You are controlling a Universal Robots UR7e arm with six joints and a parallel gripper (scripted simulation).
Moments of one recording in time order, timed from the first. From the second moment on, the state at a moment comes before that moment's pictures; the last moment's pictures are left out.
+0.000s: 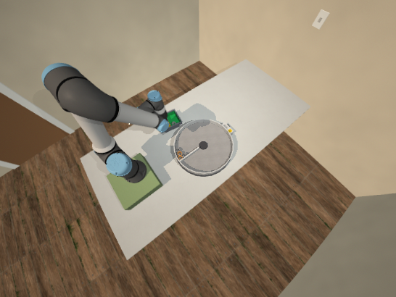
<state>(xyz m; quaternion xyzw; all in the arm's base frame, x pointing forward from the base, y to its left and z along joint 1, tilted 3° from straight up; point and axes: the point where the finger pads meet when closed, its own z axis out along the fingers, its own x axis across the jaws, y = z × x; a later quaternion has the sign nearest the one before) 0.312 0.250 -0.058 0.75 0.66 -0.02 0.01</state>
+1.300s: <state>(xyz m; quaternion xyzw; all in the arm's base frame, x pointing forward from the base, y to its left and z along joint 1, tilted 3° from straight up) 0.312 0.250 -0.047 0.75 0.66 -0.02 0.01</state>
